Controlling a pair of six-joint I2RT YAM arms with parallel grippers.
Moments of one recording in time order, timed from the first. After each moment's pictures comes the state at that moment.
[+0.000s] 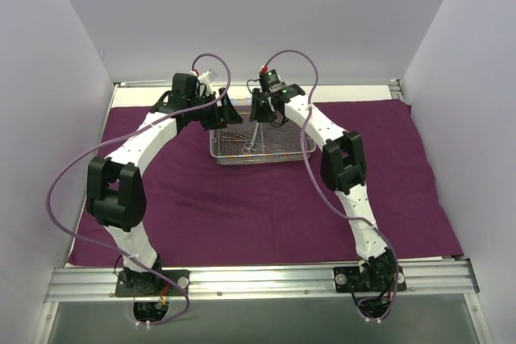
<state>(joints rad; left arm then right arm) -0.30 1.80 1.50 -0.38 0.49 -0.52 0.49 2.42 2.22 -0.66 -0.07 0.52</state>
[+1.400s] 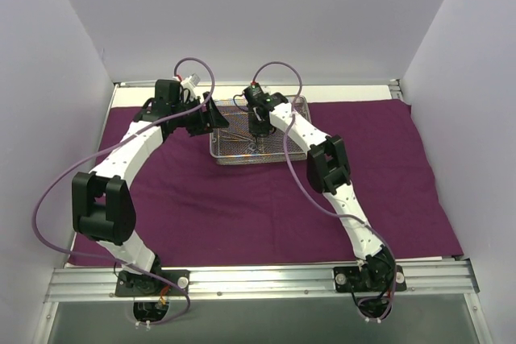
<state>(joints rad) -0.23 1.66 1.37 -0.40 0.48 -0.51 0.58 2.60 2.39 -0.83 0.14 0.49</state>
